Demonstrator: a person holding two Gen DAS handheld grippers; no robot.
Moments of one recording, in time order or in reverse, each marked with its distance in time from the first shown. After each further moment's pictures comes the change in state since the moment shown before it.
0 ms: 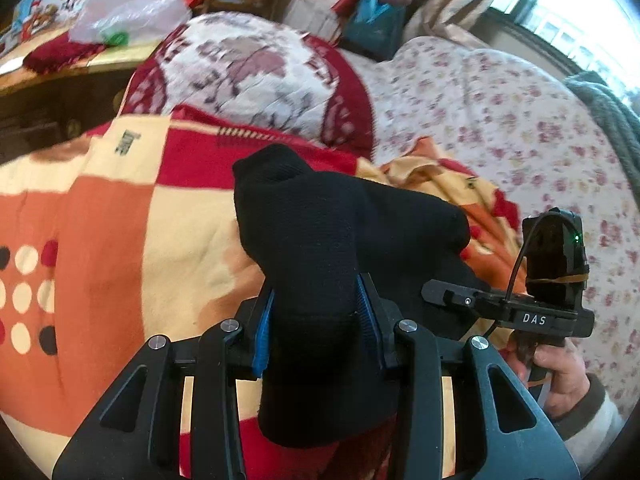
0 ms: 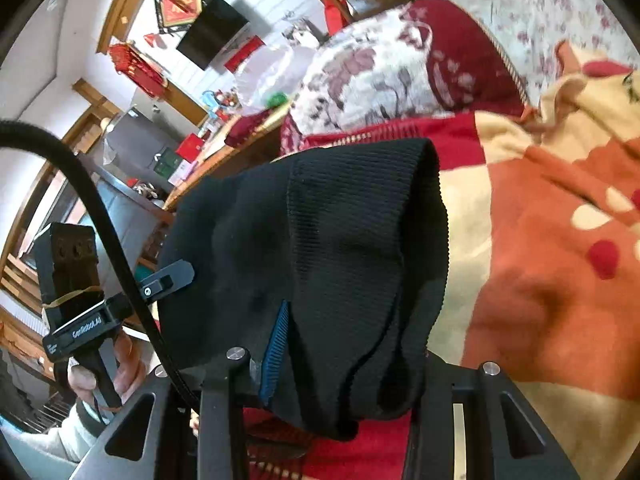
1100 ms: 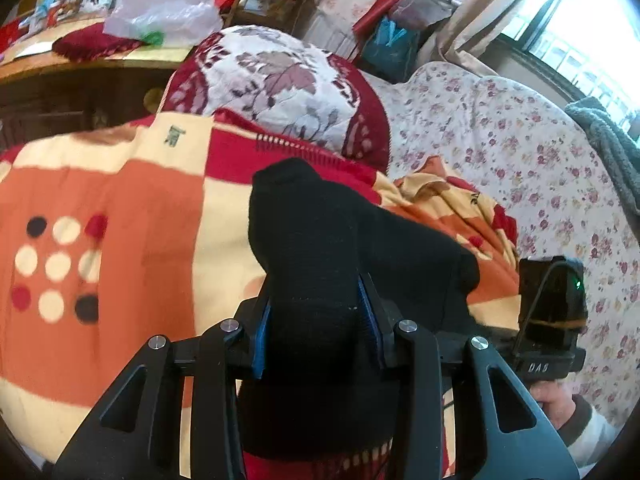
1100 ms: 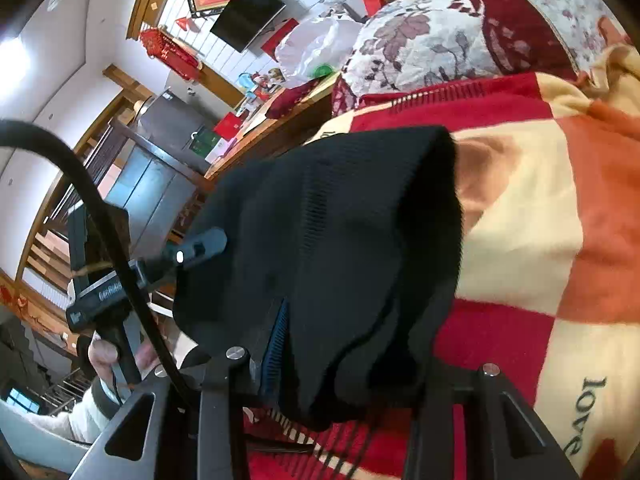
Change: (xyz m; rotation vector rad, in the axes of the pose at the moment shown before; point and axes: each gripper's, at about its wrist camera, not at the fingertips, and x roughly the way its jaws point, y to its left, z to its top) left arm -0.048 0.029 -0.017 -0.046 -0.070 -0.008; right arm 0.017 0.048 -0.050 -0.045 0.042 0.149
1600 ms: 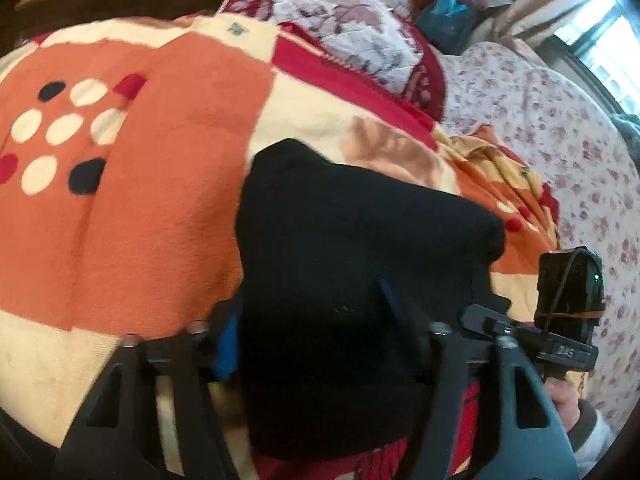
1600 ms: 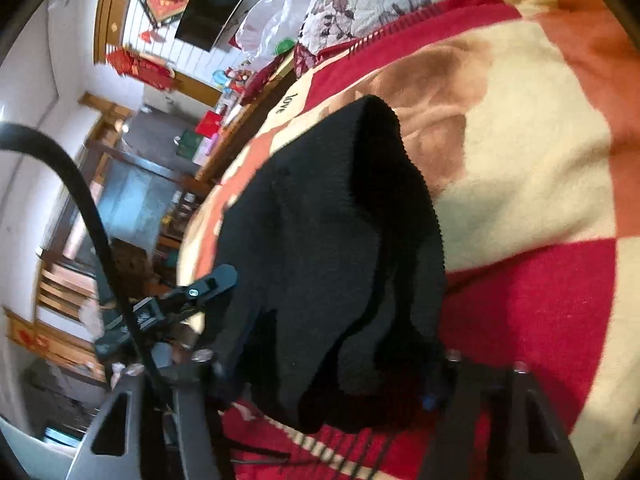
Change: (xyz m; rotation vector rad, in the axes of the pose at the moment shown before) left arm 0.034 0.049 -0.075 -0.149 0.121 0.054; right arm 0.042 -0.037 -0.029 0.126 0.045 0.000
